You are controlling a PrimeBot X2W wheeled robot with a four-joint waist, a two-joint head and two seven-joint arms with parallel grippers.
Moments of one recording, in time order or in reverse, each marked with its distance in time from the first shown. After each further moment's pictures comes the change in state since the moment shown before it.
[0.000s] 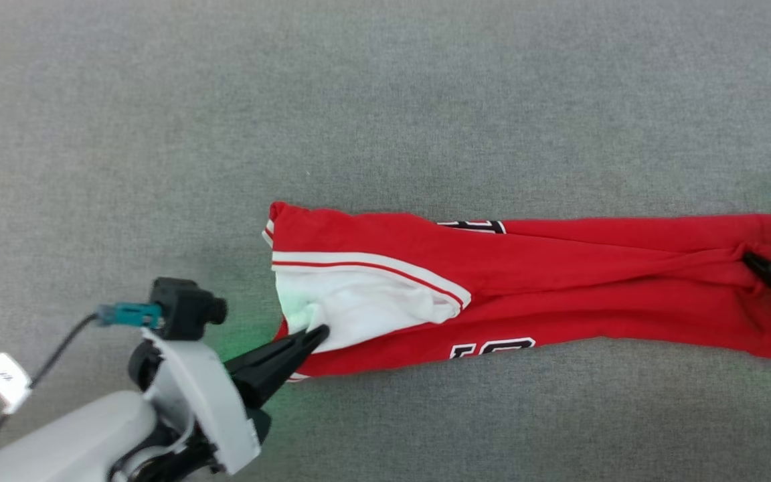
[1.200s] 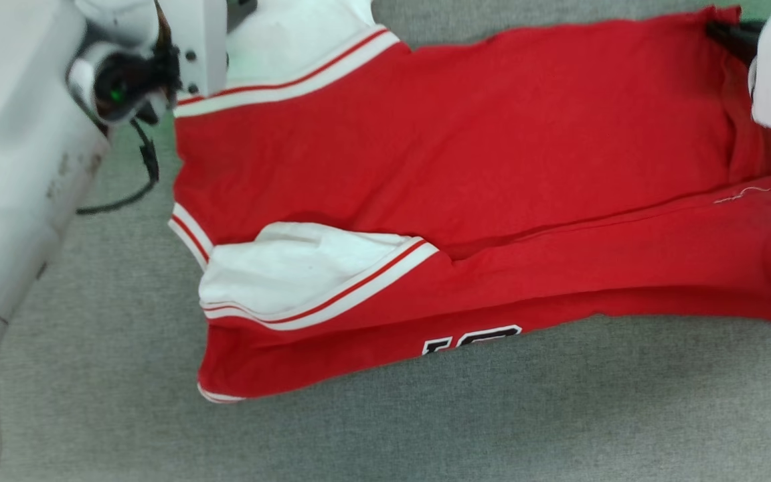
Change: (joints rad) left arm -0.758 -0.375 0.120 0.806 0.154 -0.020 0.581; right arm -0.704 0.290 0.161 0.370 -0.113 0.000 0.295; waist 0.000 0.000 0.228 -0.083
